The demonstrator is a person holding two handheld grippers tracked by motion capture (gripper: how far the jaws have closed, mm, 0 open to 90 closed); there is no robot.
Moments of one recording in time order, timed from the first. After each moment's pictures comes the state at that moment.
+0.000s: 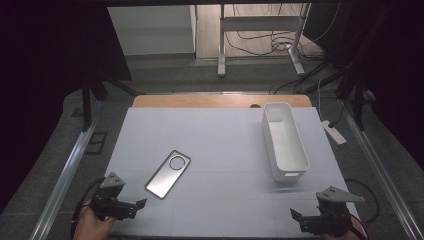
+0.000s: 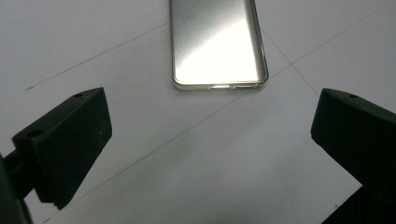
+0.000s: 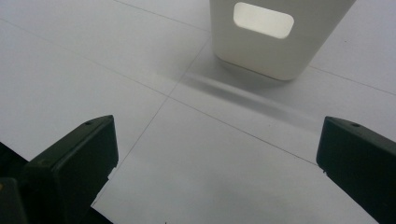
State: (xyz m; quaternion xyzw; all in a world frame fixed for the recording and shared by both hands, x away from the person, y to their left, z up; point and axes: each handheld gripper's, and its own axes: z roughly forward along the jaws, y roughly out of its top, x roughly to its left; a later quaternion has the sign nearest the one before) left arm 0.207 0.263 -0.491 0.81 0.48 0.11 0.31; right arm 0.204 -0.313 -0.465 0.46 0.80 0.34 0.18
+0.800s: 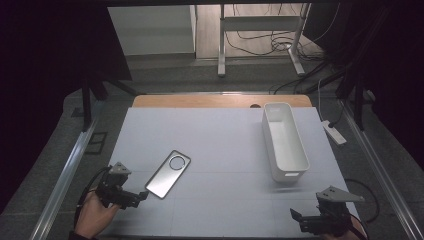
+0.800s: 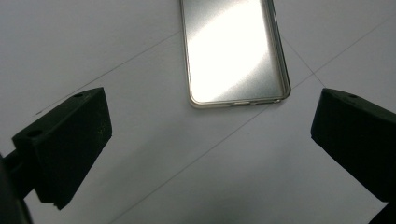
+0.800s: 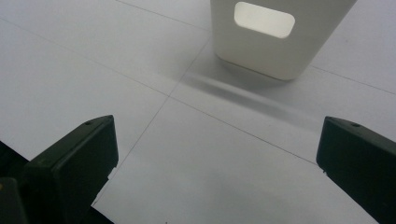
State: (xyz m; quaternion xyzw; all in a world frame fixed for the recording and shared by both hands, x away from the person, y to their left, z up) left arm 0.243 0.261 -0.488 0.84 0.47 0.09 0.27; right arm 0.204 -0.312 -0.465 0.46 0.80 0.34 0.18
